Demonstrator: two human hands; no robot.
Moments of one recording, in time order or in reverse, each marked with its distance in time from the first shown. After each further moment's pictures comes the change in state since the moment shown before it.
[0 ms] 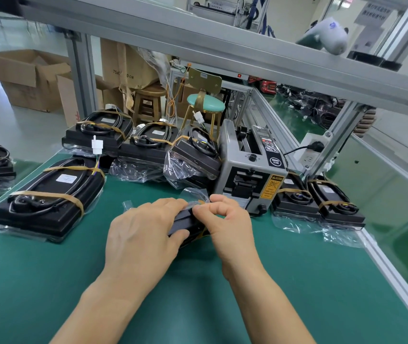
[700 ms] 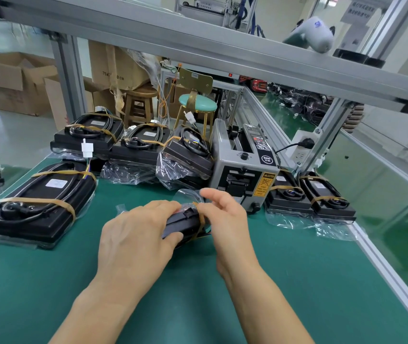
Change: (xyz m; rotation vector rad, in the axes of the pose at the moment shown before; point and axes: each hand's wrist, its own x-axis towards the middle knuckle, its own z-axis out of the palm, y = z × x) left_hand 0.000 0.004 -0.004 -0.034 -0.012 -0.042; right_hand -0.002 -0.007 0.000 0.165 0.048 0.069
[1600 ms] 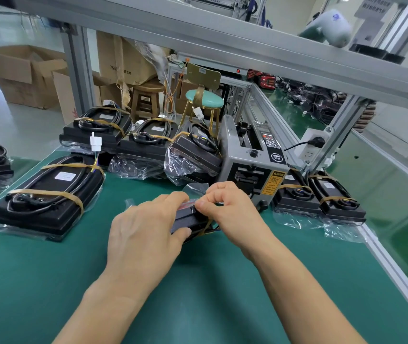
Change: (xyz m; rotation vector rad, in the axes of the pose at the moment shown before) left_hand 0.001 0.002 -0.002 0.052 0.045 0.038; right_hand 0.015 -0.019 -0.014 -0.546 -0.296 -0.211
